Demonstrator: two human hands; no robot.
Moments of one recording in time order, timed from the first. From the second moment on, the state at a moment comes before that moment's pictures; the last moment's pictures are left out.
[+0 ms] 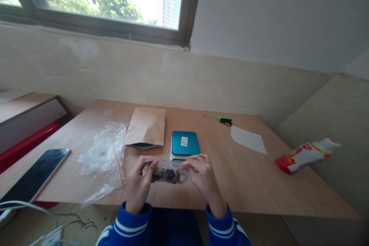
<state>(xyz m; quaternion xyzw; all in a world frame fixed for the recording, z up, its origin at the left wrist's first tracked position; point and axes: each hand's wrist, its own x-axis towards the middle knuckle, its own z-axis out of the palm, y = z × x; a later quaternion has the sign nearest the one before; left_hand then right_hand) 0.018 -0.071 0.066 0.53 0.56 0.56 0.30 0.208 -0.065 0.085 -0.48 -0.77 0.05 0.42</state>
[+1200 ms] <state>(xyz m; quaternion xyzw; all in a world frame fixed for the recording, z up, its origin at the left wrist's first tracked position) -0.067 0.031 0.061 0.75 0.61 0.26 0.04 0.355 0.052 0.058 -0.71 -0.39 0.17 0.56</state>
